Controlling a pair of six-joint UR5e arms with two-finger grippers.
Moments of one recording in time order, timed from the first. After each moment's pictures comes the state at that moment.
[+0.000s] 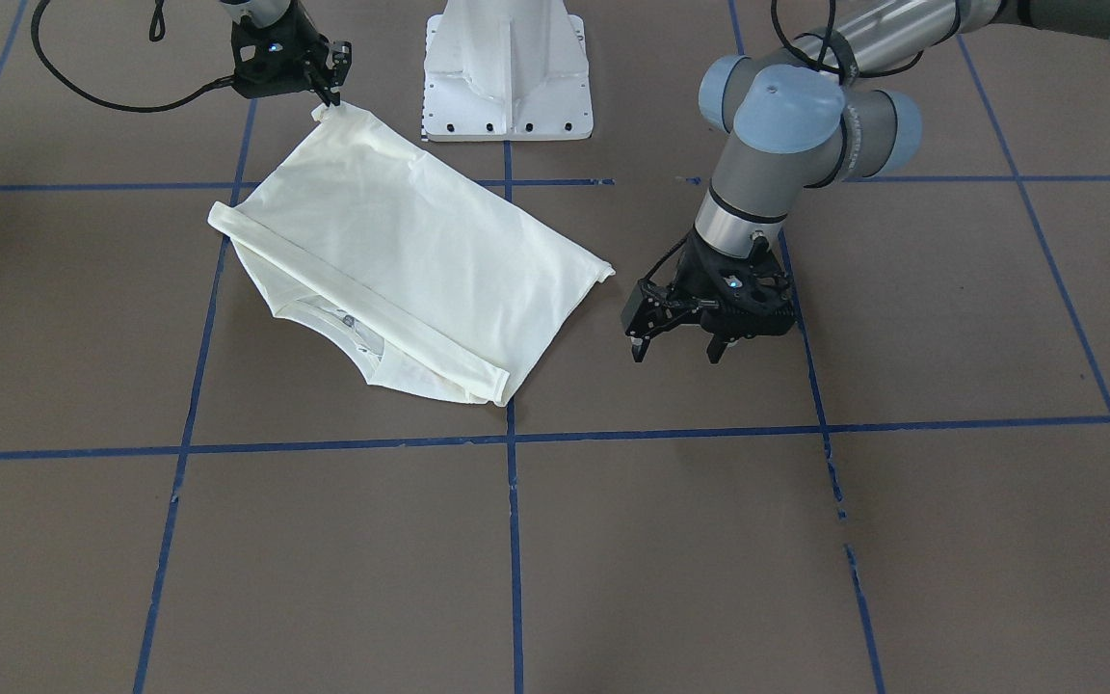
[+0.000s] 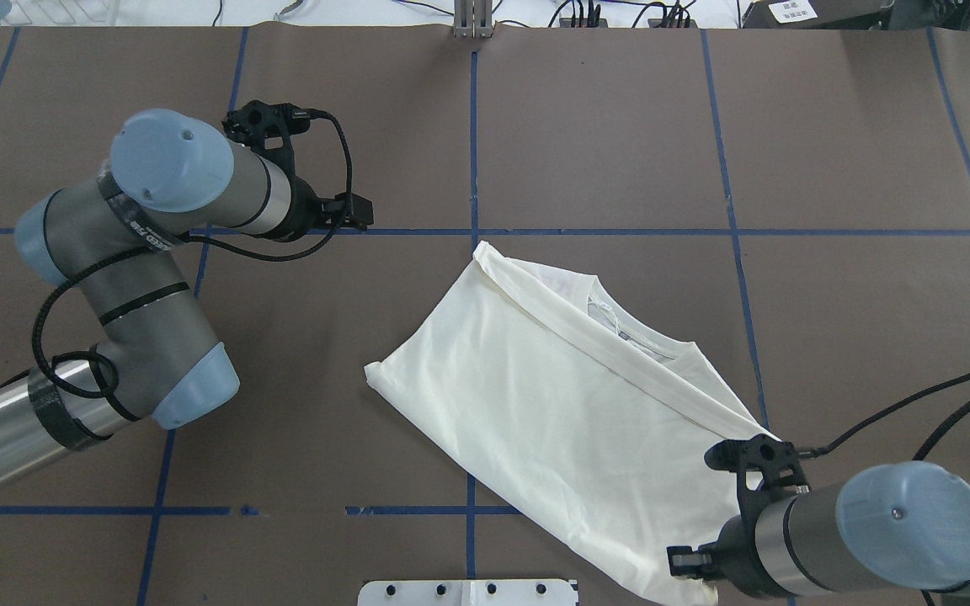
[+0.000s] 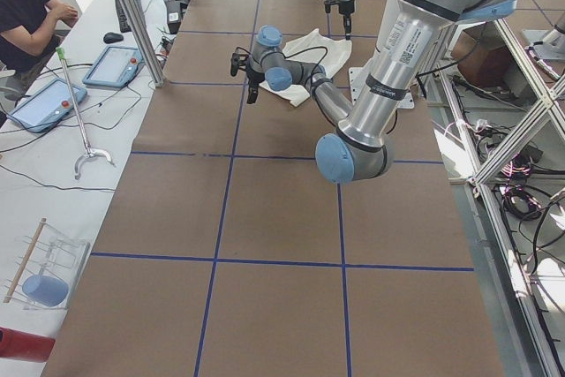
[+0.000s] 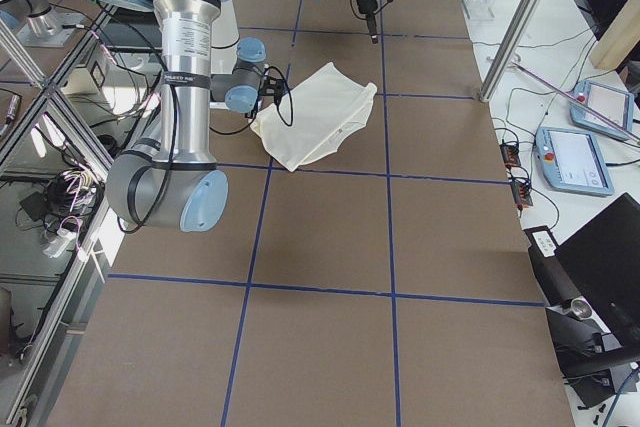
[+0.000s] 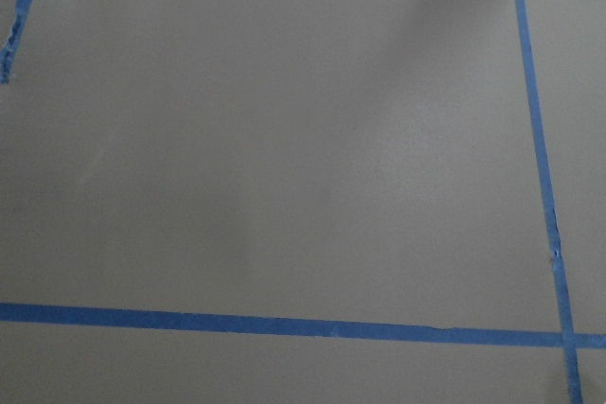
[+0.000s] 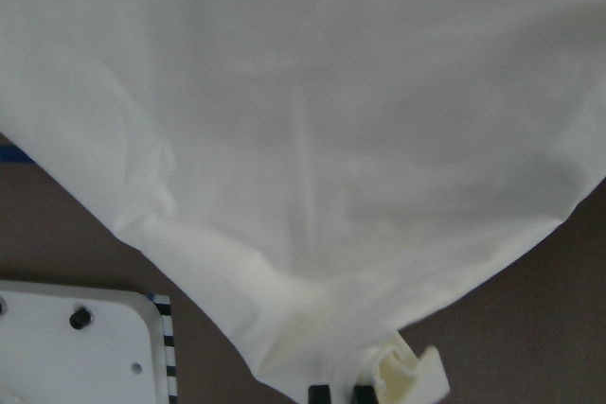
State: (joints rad) left arm -0.67 -2.10 -1.68 -1.92 -1.82 -1.22; right arm 0.17 -1.64 2.25 -1.23 1.84 1.50
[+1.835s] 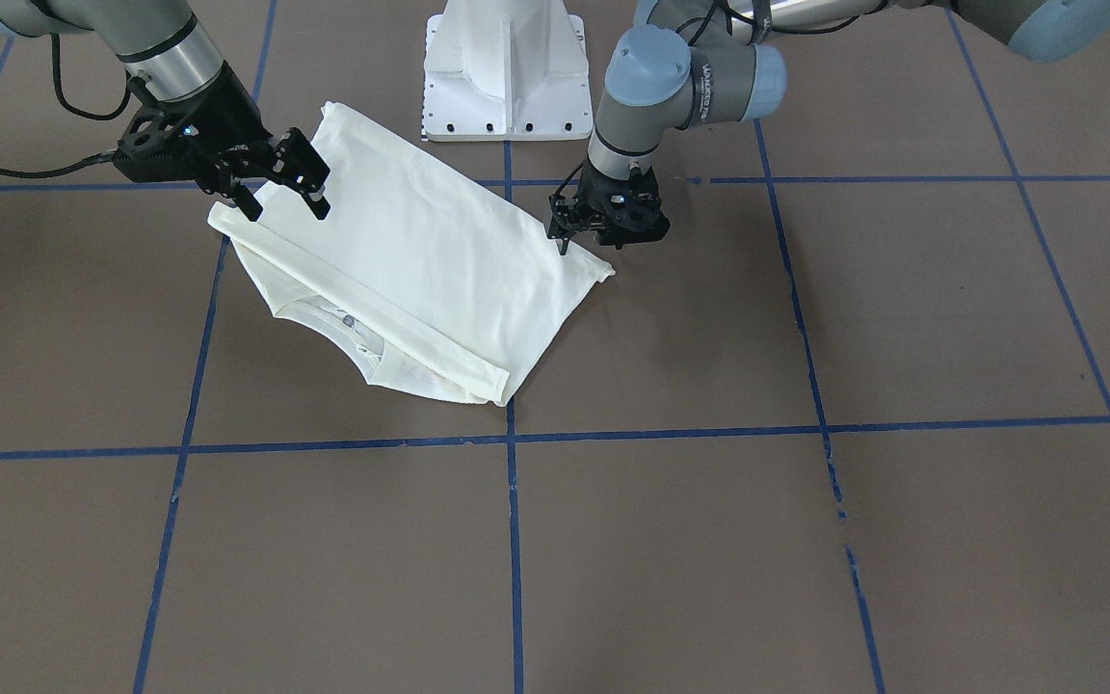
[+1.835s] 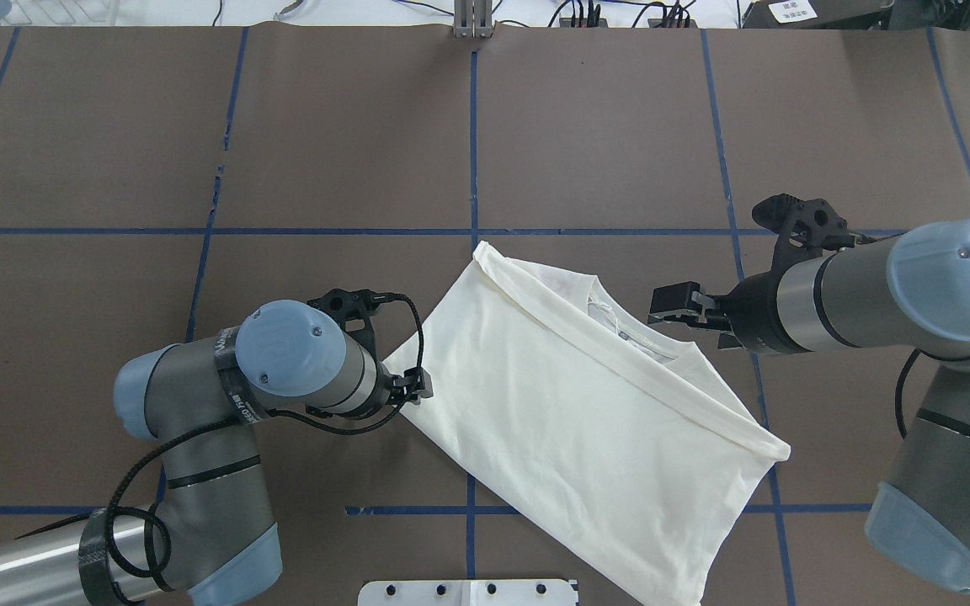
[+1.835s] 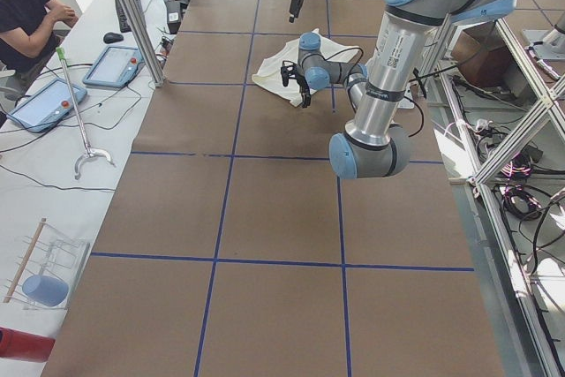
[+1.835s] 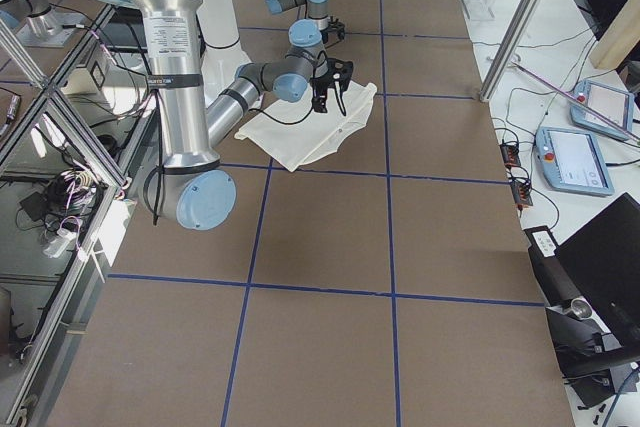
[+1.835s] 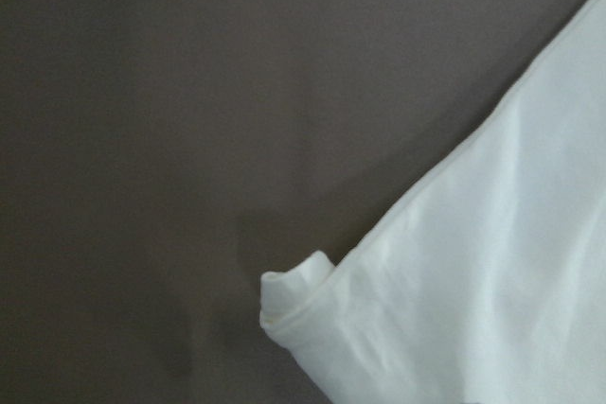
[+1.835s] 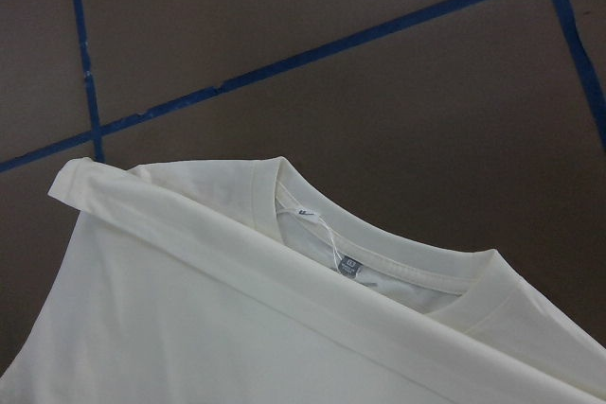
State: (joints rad) left arm -0.38 -2.09 -1.74 -1.78 -1.81 -1.50; right arm 0.60 -1.45 2.15 -1.24 1.88 1.50
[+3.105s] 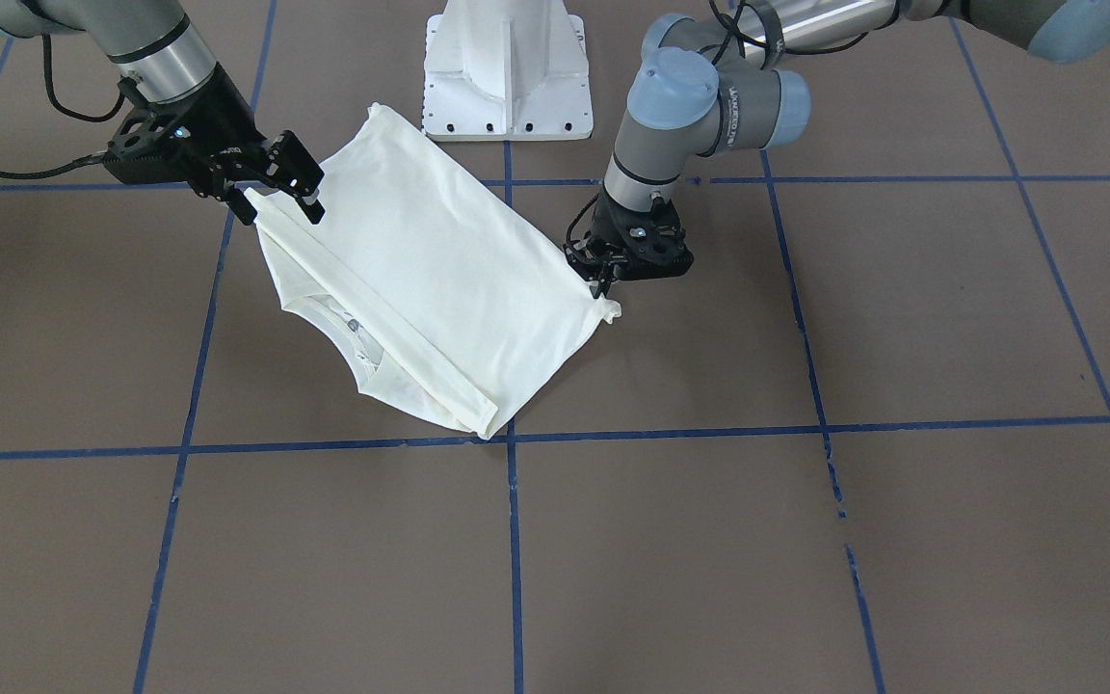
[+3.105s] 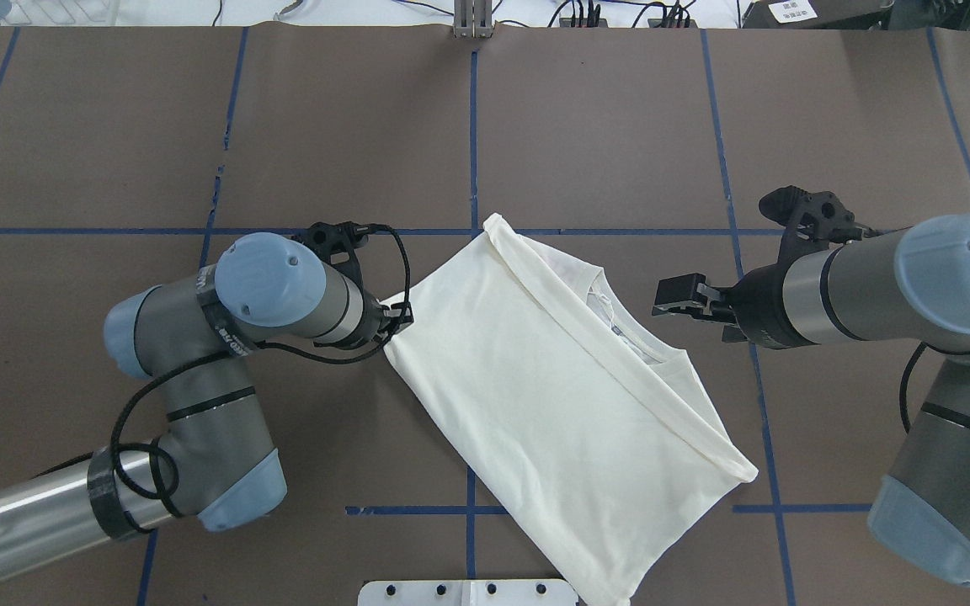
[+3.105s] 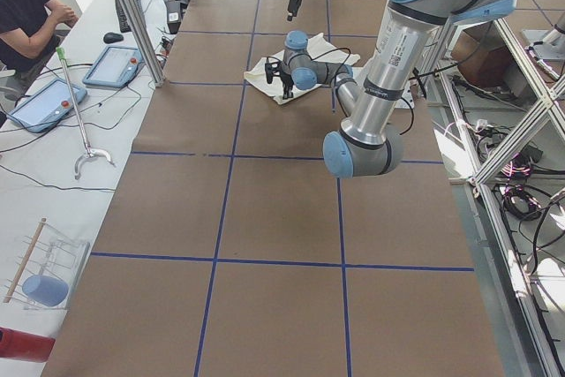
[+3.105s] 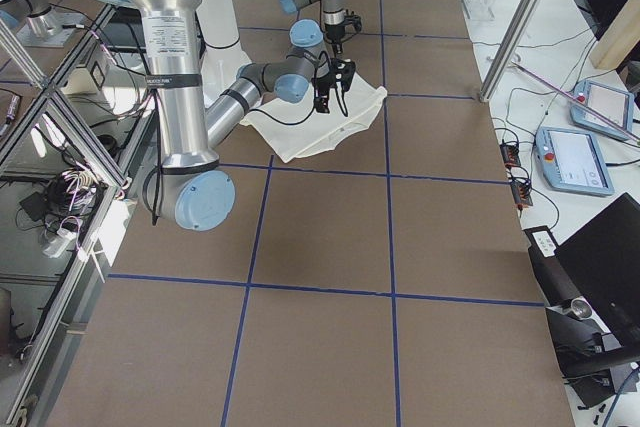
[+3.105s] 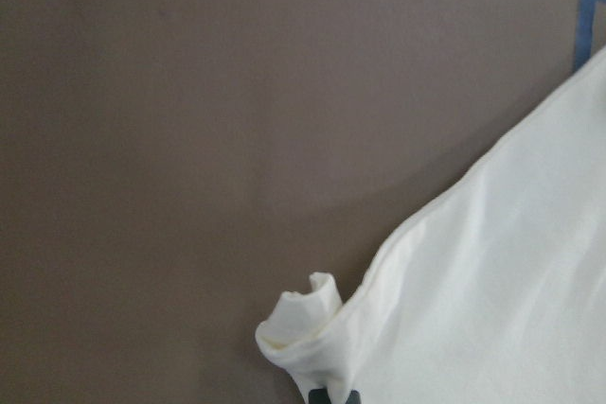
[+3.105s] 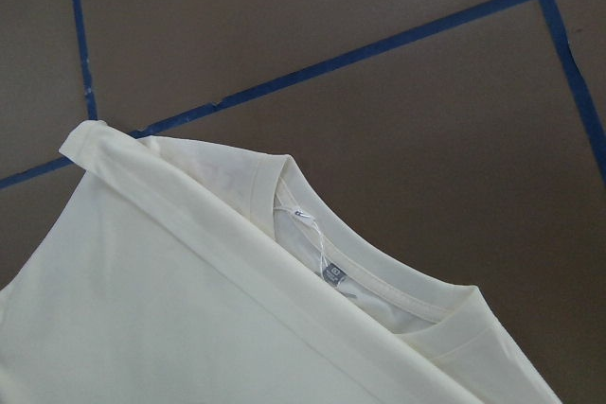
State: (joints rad) left arm -0.51 -2.13 -1.64 -1.87 -1.80 -1.46; right arm 0.61 -1.45 2.15 -1.24 1.88 1.50
